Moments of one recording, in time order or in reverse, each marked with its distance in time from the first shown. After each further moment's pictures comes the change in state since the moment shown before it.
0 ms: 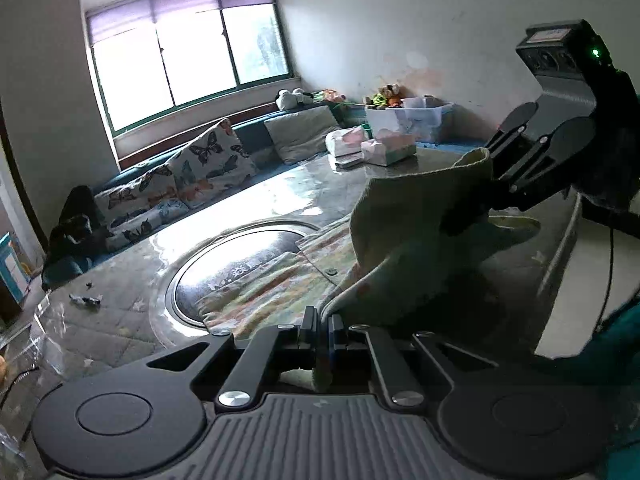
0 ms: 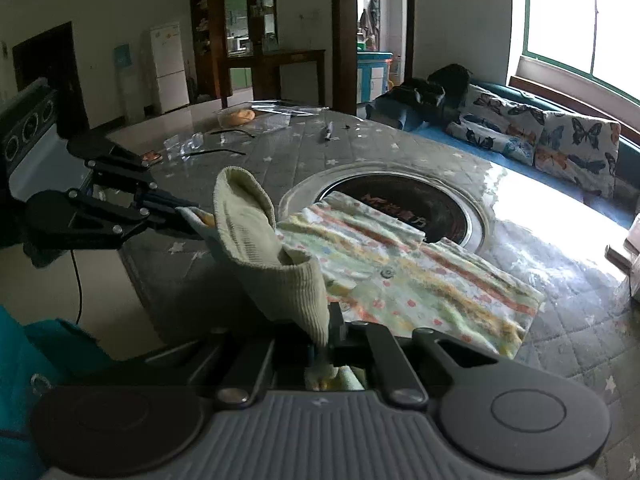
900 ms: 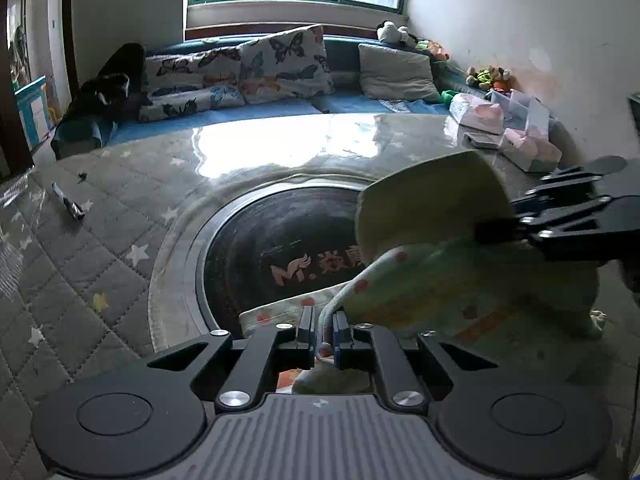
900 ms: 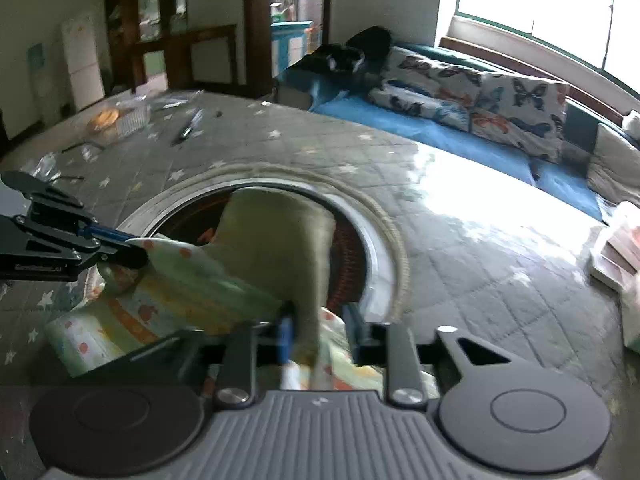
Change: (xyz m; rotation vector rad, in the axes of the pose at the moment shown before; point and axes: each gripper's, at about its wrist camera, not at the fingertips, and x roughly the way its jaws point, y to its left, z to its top) left arm 0.174 0.129 0.029 -0.380 0.241 0.059; right arm 0.150 -0.118 0.065 0.123 0.071 -0.219
